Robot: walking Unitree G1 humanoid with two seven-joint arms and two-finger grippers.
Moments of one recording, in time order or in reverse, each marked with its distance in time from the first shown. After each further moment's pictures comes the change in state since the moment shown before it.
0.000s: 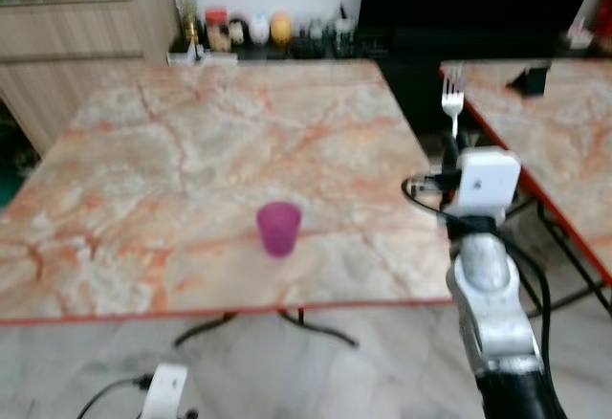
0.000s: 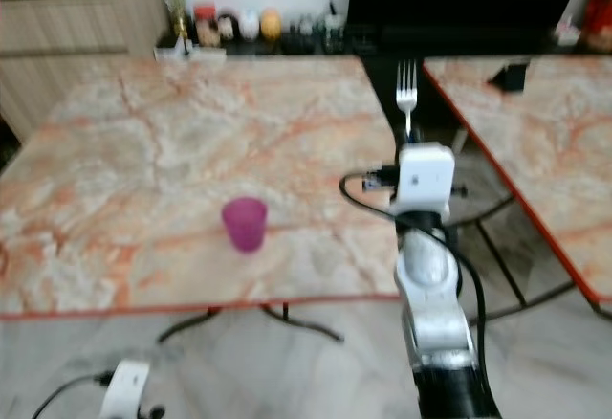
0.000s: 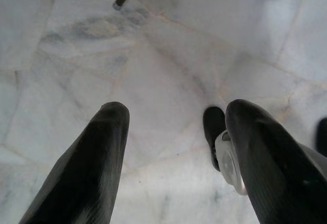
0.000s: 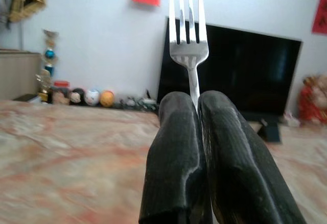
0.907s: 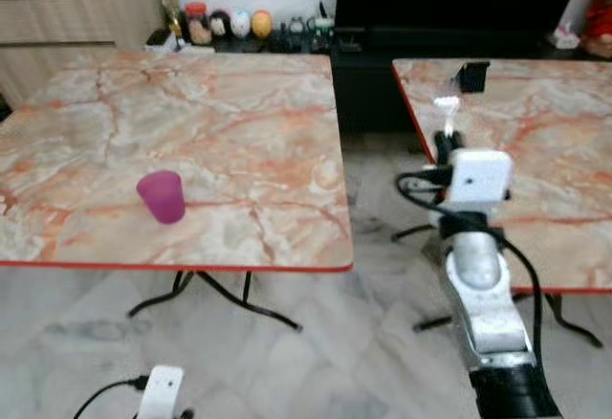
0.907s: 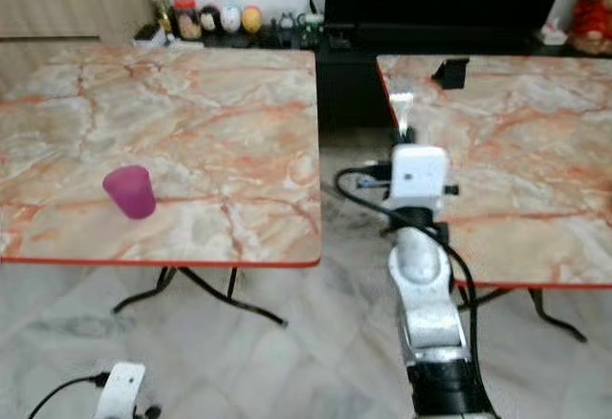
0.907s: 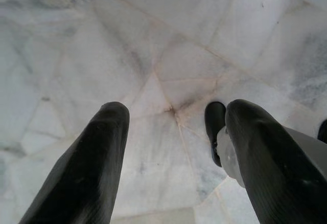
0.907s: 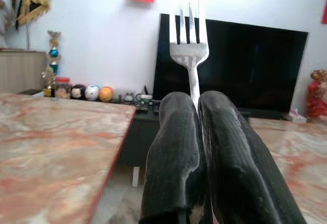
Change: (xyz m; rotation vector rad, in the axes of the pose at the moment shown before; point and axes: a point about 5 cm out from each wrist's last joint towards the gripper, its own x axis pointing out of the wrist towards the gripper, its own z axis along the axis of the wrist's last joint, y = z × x) left arm 0.000 -0.003 -0.002 -0.006 0.003 0.001; right arm 0.002 0.003 -0.003 -0.001 0.023 -0.001
